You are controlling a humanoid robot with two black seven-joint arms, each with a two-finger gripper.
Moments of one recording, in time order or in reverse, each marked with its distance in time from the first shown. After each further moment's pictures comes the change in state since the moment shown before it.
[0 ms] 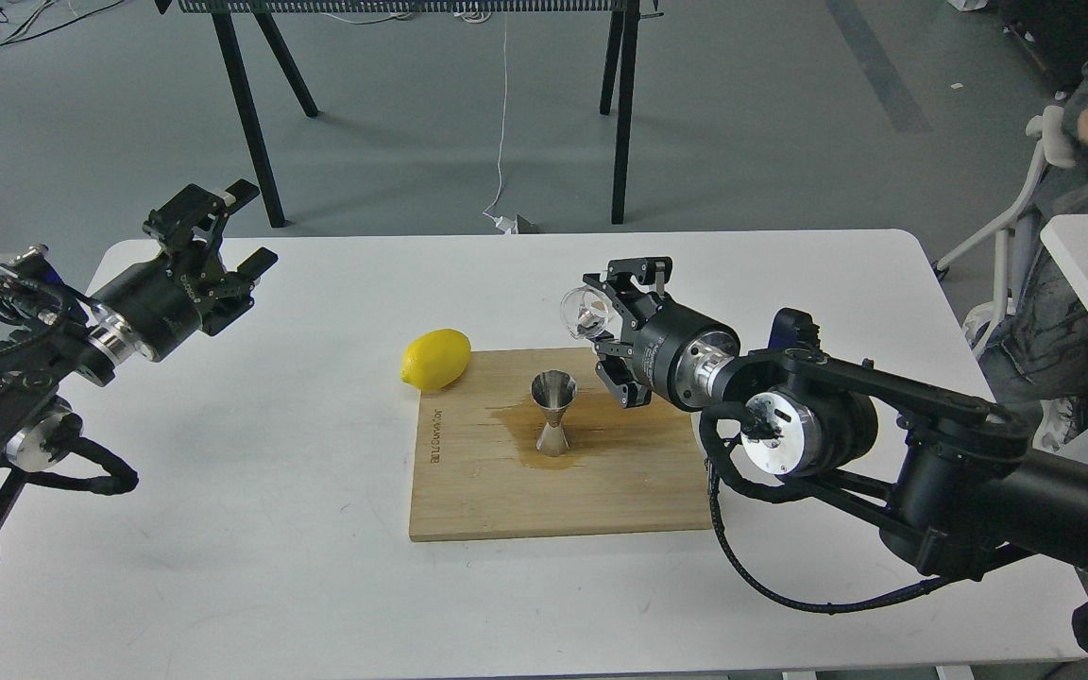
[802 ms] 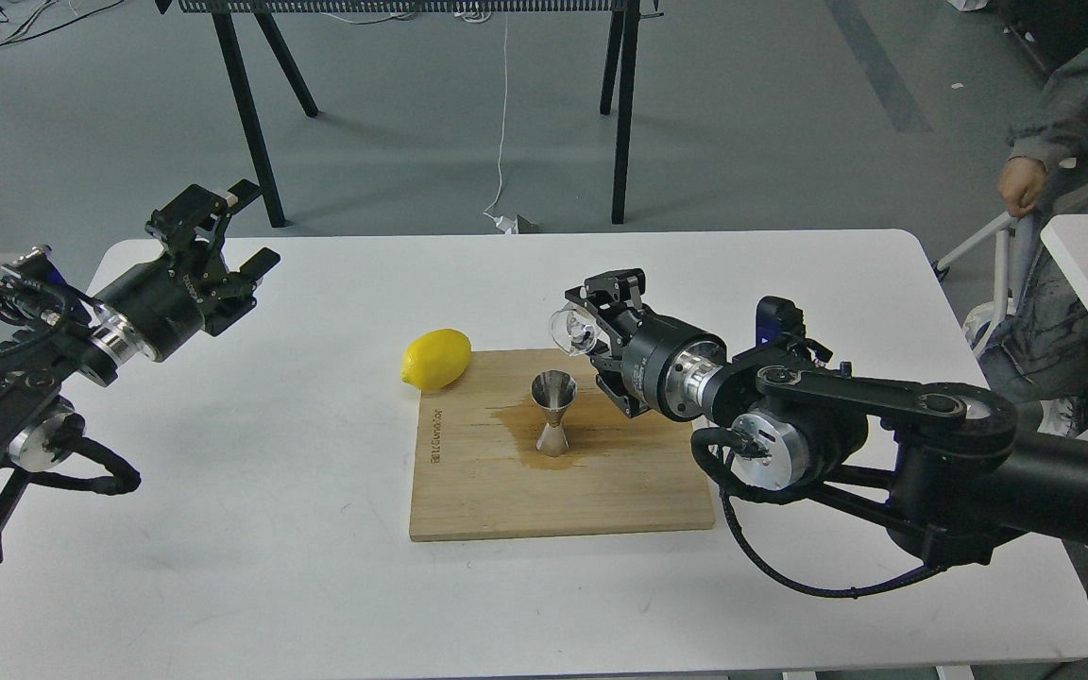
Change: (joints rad) left arm -0.001 -0.002 -0.002 0.000 0.000 0.000 0.000; right arm 0.102 -0.001 -0.144 -0.017 -0.064 0.006 -0.002
